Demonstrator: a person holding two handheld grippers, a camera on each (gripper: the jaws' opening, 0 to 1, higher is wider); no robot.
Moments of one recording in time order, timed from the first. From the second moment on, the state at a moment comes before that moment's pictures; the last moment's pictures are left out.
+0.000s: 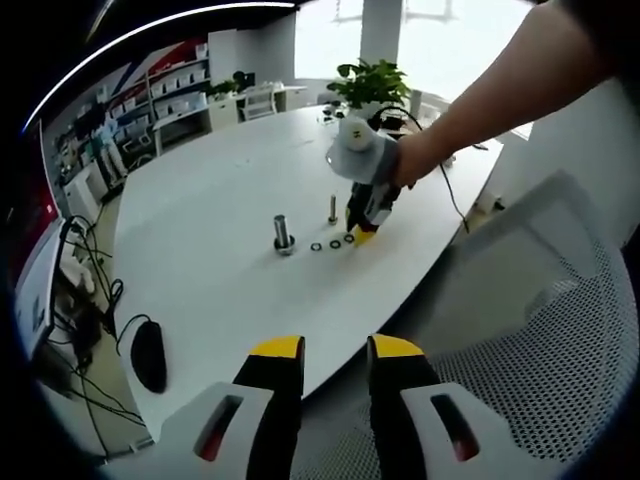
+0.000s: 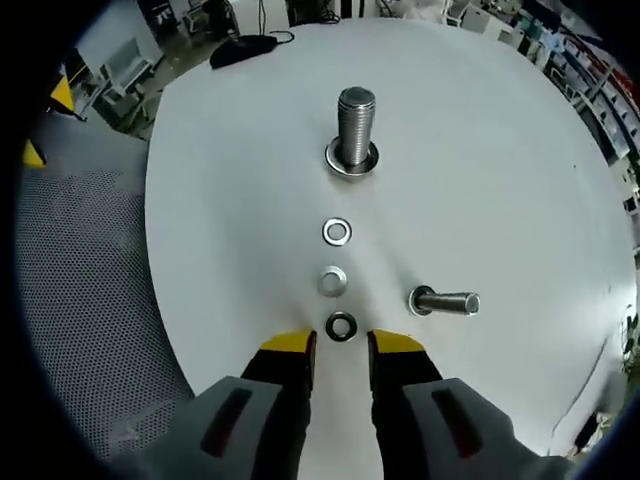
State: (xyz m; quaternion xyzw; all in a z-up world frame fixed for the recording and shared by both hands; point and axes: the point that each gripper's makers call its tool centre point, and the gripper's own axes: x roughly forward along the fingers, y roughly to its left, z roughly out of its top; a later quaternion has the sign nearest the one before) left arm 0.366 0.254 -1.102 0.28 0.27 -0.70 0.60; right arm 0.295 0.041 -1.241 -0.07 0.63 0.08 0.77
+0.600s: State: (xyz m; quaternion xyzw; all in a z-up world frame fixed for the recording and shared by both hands) left arm 0.367 0.254 -1.103 0.28 0.28 -0.69 0.60; right arm 0.301 0.044 -1.239 -0.12 0.67 0.12 0.72
